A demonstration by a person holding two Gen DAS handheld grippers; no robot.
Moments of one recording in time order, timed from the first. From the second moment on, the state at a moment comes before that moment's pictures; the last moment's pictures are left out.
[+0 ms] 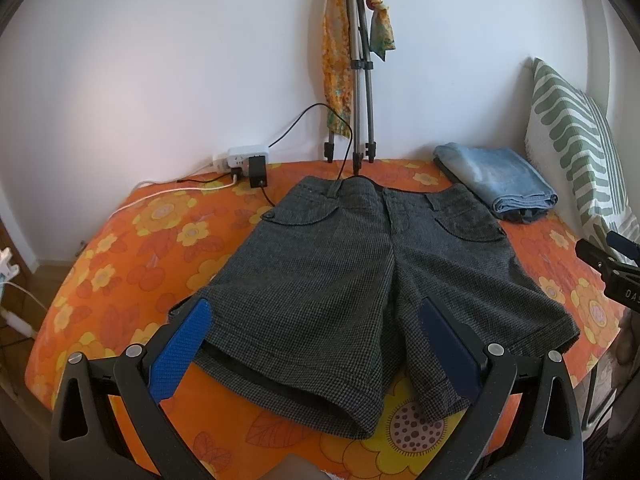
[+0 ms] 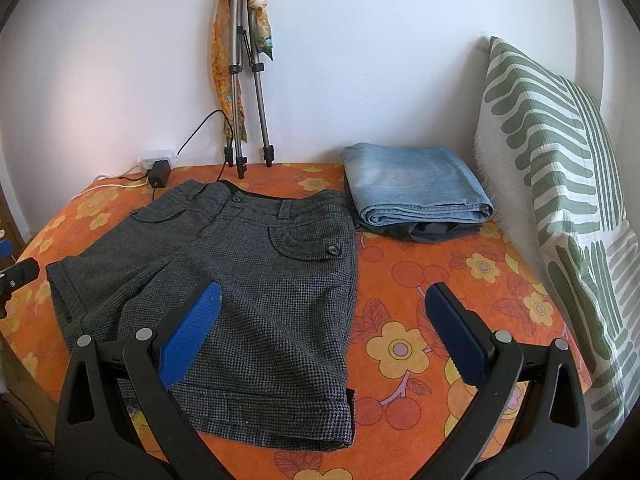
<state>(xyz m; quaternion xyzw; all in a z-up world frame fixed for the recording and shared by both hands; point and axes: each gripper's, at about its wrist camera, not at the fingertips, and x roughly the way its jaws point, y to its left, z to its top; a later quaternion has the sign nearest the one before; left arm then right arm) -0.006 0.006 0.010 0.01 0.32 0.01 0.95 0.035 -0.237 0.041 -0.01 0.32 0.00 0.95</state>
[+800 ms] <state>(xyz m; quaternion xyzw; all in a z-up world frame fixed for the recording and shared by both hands) -0.004 -0.018 -0.004 0.01 0.34 -0.04 0.94 0.040 -0.275 0.052 0.03 0.32 -0.02 0.95</state>
